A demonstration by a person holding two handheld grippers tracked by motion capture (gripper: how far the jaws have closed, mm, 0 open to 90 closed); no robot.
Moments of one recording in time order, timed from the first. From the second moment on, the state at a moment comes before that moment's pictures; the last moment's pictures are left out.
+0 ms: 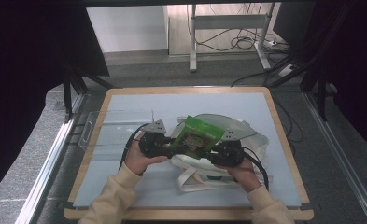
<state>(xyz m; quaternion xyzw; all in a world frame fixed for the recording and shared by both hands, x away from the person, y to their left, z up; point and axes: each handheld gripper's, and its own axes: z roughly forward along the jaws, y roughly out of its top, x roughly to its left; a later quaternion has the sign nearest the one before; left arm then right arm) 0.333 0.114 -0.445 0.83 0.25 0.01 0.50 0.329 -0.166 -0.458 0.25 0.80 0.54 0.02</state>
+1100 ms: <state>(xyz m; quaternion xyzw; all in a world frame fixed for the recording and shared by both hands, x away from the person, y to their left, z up) 0.333 0.122 -0.440 0.83 0.26 0.06 0.49 0.328 -0.185 -0.439 0.25 0.82 0.51 0.07</state>
